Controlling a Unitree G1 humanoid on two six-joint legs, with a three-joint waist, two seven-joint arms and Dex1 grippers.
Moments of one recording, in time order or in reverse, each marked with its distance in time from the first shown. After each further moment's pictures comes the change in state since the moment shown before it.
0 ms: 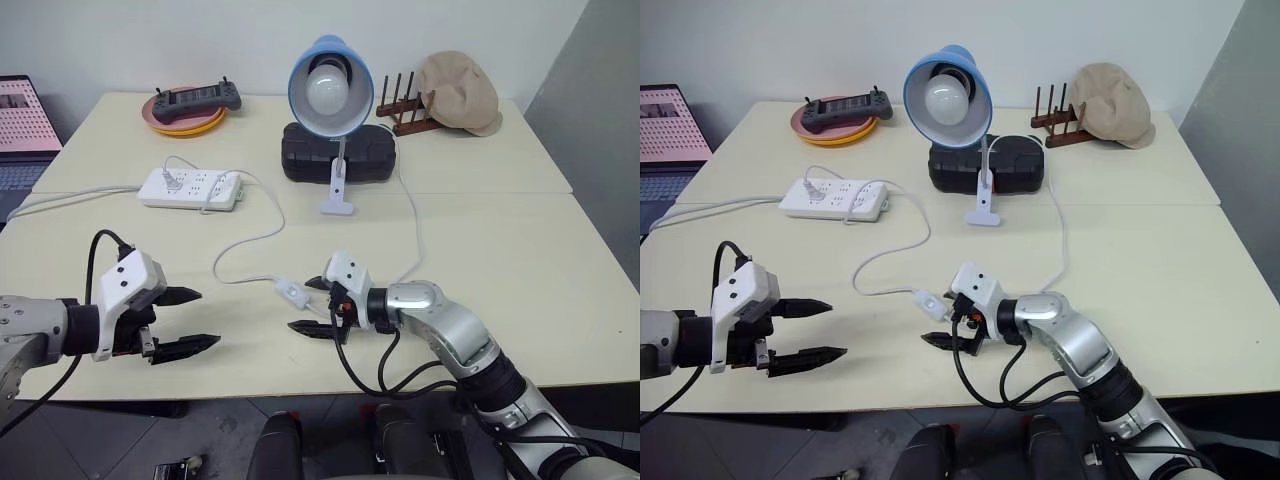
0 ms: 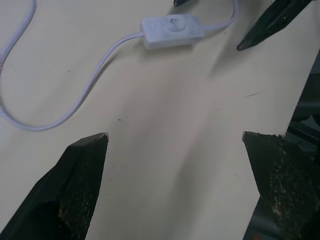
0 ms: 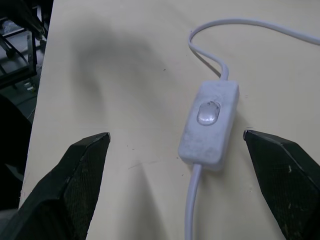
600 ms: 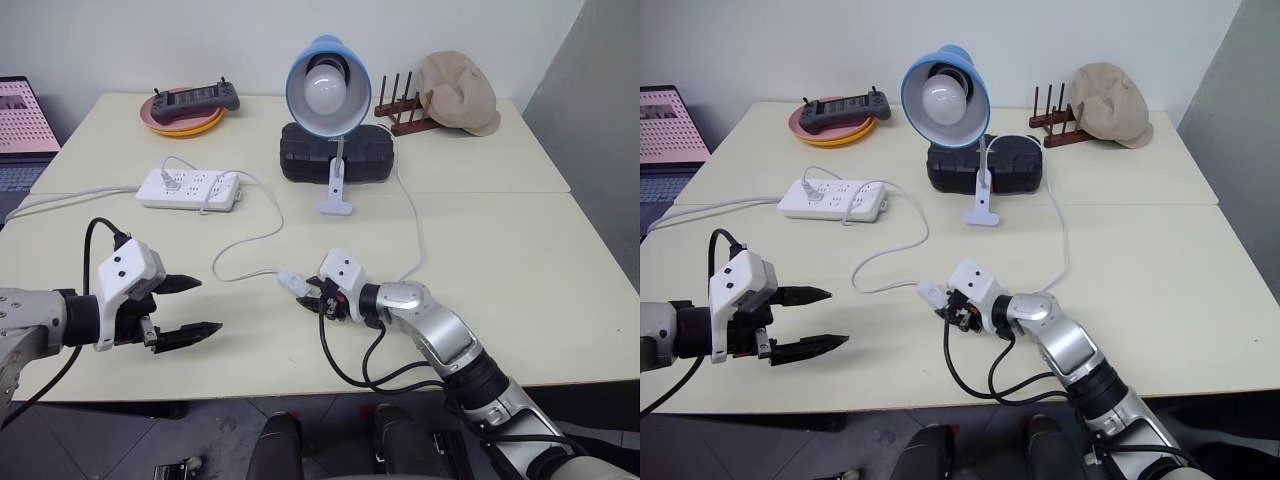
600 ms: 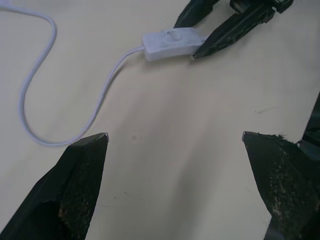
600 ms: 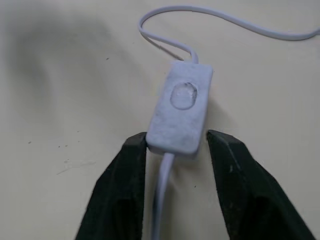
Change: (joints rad) left arm -0.061 -0.005 -0.019 0.007 -0.009 0.001 0.031; right arm -0.002 0.061 -0.042 0.089 -0.099 -0.090 -0.089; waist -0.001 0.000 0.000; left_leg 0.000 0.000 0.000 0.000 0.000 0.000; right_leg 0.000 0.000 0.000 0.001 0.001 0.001
